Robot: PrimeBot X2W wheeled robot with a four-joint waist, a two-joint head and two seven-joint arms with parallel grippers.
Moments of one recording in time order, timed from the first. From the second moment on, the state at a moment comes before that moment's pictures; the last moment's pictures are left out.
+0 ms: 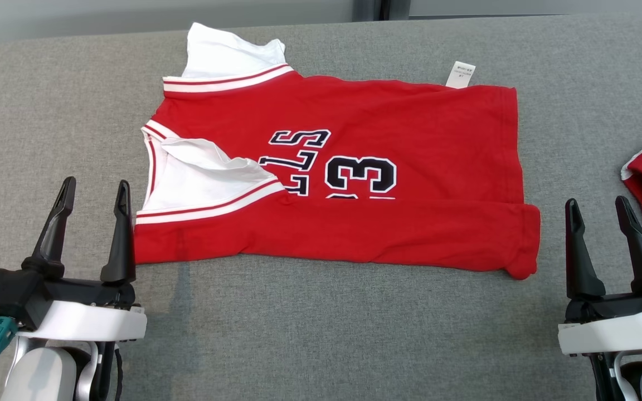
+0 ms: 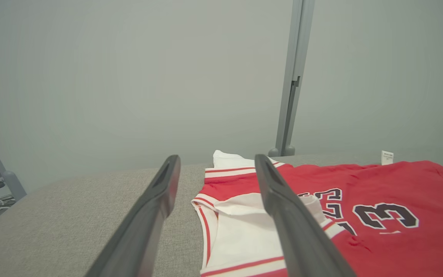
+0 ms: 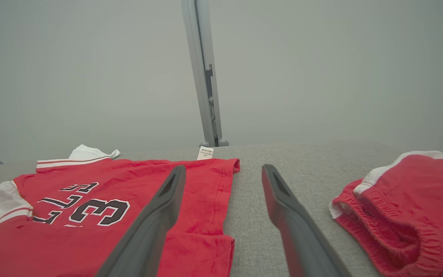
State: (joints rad) left arm -0.15 0.24 -0.06 0.02 -0.29 -0.01 -0.26; right arm -0.07 -0.05 -0.07 -0.05 0.19 0.13 -0.18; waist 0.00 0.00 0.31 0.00
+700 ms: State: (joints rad) left arm -0.22 0.23 -0.10 0.31 -0.33 -0.10 -0.24; right arm -0.08 -0.05 -0.05 0.02 0.22 0.13 -0.14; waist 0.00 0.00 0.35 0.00
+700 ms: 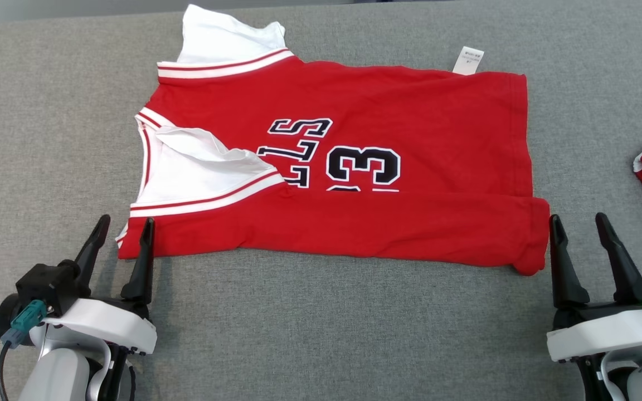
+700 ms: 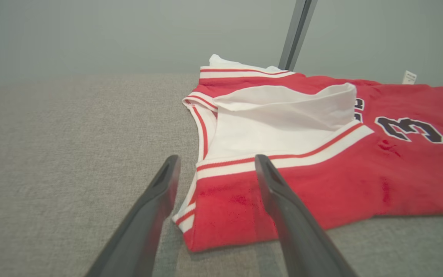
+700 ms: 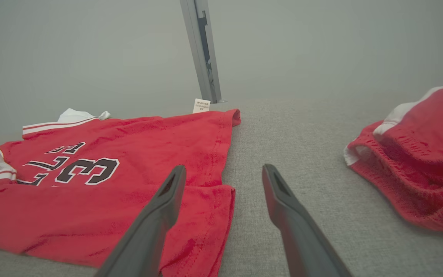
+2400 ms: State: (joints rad) left arm 0.16 0.27 -0.22 0.02 -0.55 0.04 0.06; right arm 0.08 -0.08 0.00 0.17 0.33 0.13 0.05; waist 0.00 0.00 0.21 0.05
